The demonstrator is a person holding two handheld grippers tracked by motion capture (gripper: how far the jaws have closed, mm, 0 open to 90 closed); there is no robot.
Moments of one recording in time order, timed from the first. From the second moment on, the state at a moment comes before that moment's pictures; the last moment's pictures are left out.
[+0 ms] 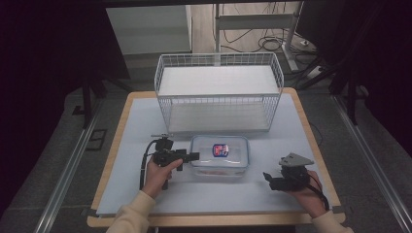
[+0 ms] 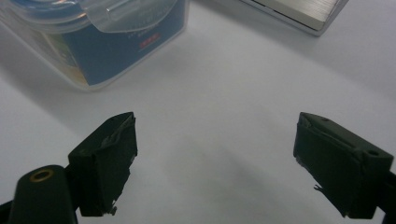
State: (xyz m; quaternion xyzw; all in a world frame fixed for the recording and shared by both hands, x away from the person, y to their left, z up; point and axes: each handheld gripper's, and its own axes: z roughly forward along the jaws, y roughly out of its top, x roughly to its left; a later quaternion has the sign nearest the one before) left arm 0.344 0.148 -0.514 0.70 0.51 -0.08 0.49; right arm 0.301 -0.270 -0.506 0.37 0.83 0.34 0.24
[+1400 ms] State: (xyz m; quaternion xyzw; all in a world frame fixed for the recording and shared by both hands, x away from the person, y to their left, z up) left arm 0.352 0.140 -0.524 0.69 0.52 -0.12 0.50; right arm 0.364 -0.237 -0.484 0.45 0.77 0.45 0.02
